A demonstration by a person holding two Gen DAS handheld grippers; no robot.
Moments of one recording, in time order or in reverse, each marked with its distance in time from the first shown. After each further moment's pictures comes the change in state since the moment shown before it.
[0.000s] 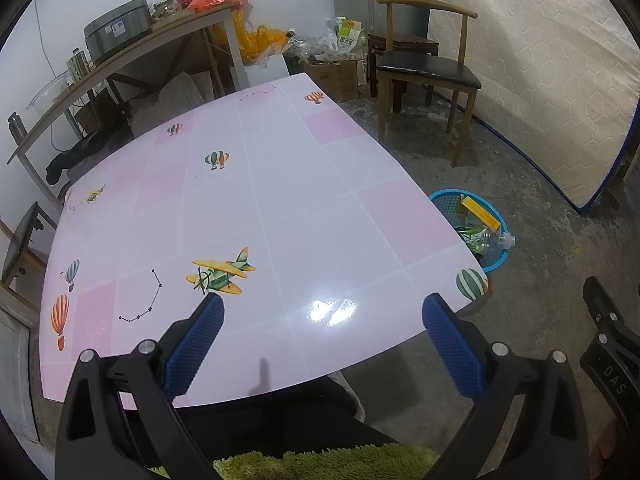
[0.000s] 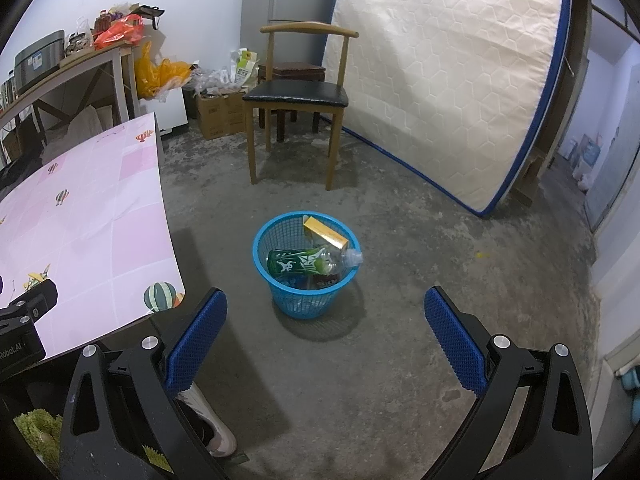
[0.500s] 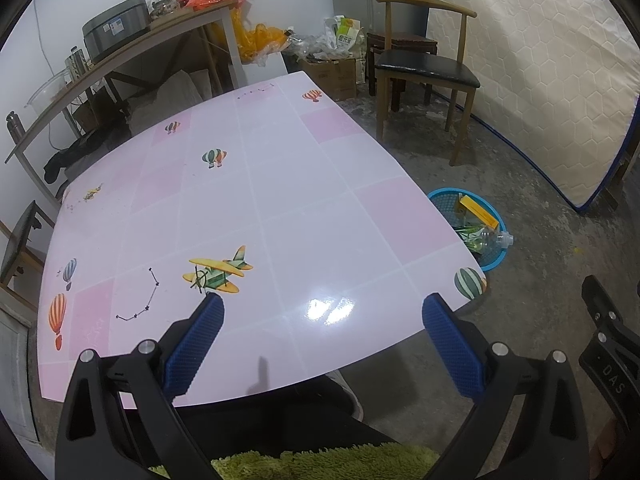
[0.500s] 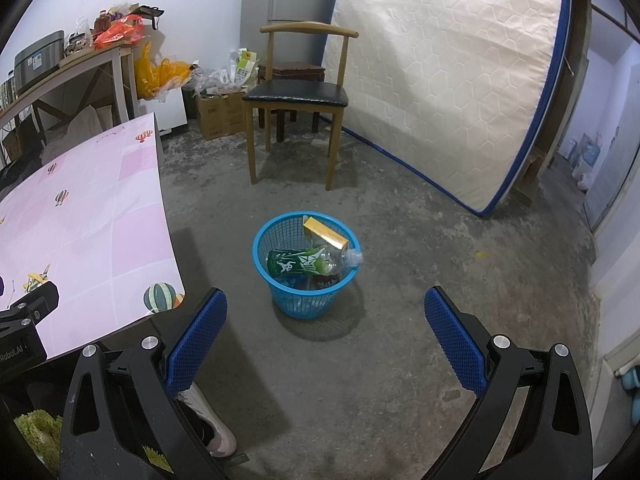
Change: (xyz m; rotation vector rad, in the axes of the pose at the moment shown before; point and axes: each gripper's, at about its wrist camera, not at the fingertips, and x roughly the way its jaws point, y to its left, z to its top) left arm 0.001 -0.002 -0.001 0.000 0.007 -0.010; right arm 0.001 0.000 0.001 0.000 0.000 -0.001
